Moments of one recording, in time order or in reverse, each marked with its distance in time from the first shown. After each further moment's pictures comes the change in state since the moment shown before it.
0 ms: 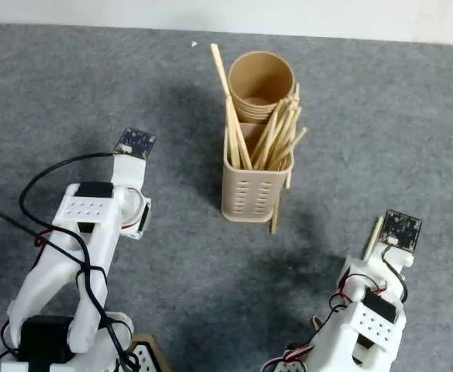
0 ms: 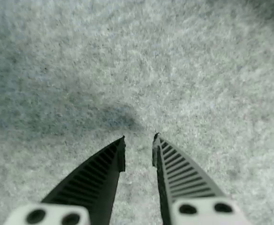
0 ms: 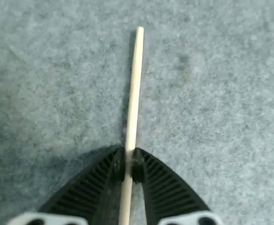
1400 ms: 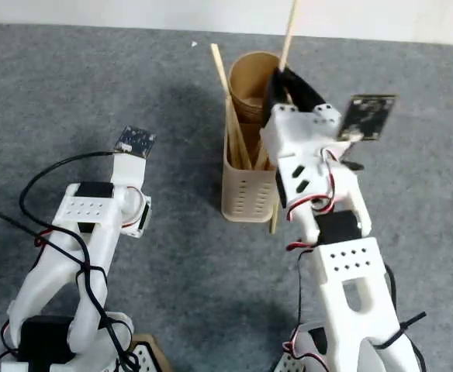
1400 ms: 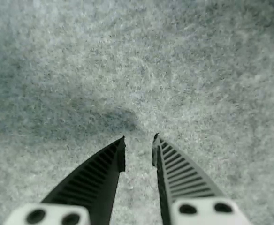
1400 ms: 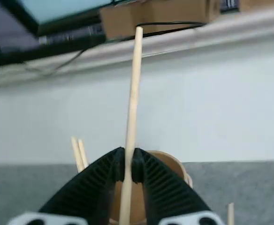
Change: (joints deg) left arm 0.0 0.0 0.0 -1.2 0.0; right arm -45.0 21.0 -47.9 -28.6 -21.2
